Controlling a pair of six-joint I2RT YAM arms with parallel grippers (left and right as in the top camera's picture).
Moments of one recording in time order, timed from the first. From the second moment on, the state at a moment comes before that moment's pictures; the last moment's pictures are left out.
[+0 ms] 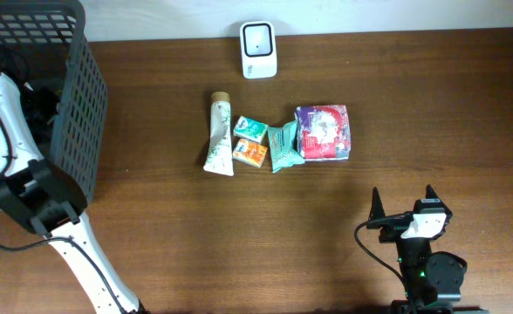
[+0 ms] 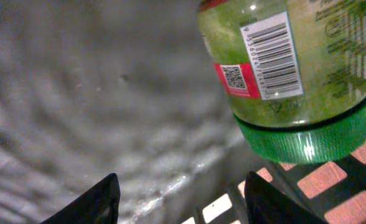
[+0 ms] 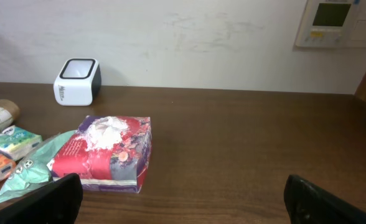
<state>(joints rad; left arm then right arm) 0.46 2.58 2.66 -1.58 0.10 -0.35 -0.06 0.01 0.01 -0.07 -0.05 -0.03</state>
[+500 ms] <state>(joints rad) 0.57 1.98 2.13 -1.69 -0.16 -0.47 -0.06 0.01 0.01 -0.07 -0.05 -0.03</state>
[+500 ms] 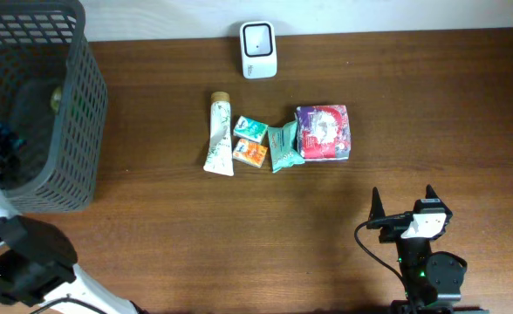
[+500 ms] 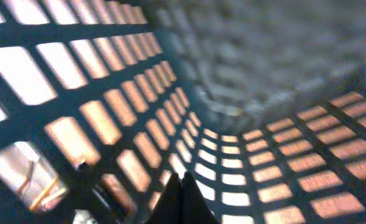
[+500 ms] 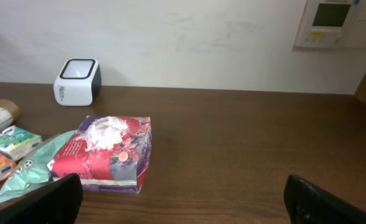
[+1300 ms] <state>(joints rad) 0.44 1.41 1.70 -1.67 0.01 -0.55 -0.06 0.01 0.01 -0.07 -0.05 -0.03</state>
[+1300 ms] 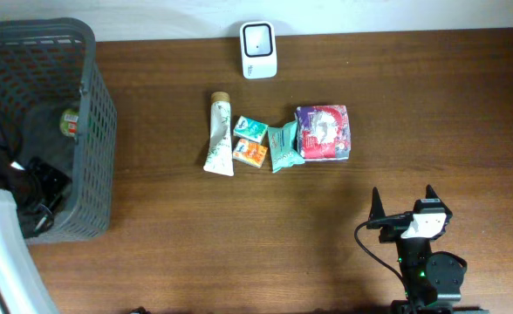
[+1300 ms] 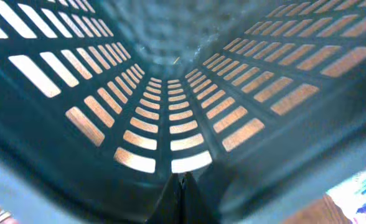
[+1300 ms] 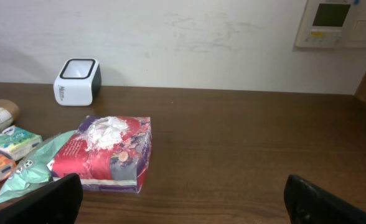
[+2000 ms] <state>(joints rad) 0.44 1.38 1.60 -1.66 -0.12 -0.57 -0.06 0.01 0.01 -0.07 -0.05 -0.03</state>
